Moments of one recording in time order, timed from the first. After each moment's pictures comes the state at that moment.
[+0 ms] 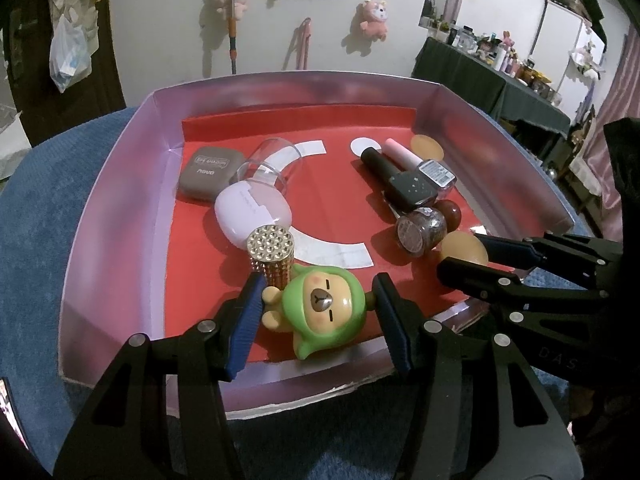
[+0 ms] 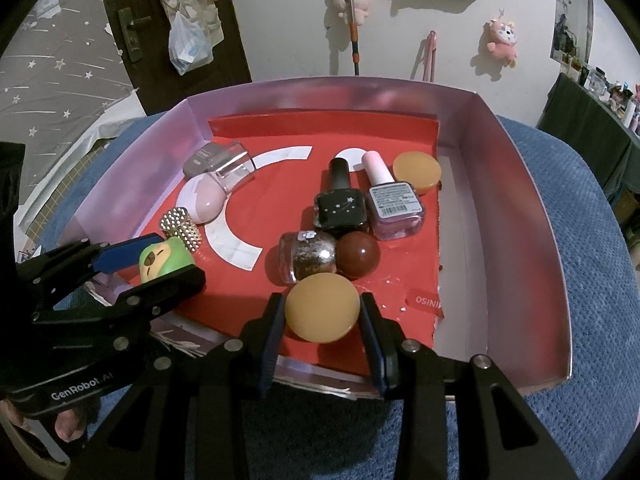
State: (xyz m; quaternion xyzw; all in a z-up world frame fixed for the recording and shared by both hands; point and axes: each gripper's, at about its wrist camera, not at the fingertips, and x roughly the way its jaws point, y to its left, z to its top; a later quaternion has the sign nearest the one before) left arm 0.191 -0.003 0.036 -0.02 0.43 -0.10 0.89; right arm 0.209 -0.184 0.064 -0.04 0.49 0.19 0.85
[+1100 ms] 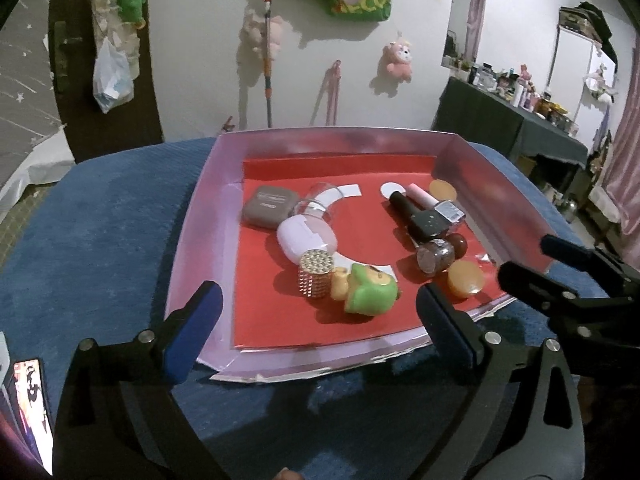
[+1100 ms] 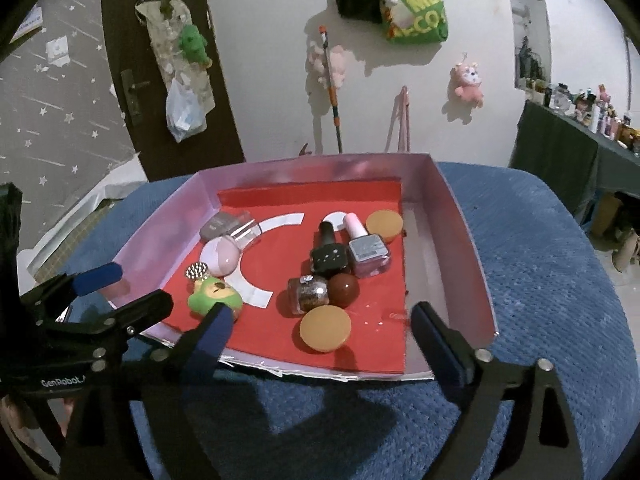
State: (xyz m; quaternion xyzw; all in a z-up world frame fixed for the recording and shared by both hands) left arm 0.154 0.020 0.068 -0.02 0.36 -0.04 0.93; right arm 0.166 -0.202 0.107 0.01 0.38 0.16 0.91
